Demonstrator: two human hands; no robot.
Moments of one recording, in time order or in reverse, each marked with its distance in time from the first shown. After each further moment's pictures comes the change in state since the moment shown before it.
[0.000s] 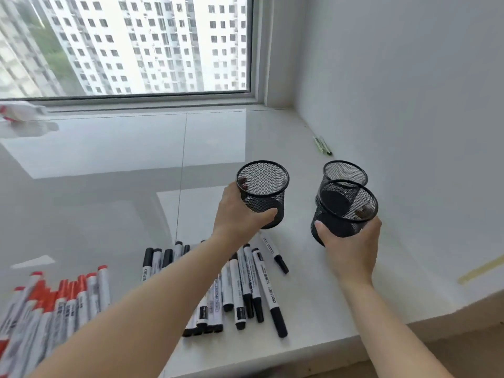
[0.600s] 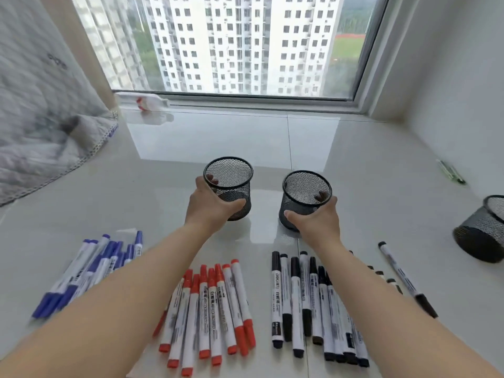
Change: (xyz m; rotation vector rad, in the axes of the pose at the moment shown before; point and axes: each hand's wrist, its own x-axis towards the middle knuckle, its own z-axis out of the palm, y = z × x) left_hand 0.023 -0.121 -0.247 0.207 0.321 -0.302; right_hand -0.102 -0.108 0.228 0.000 -0.583 -0.058
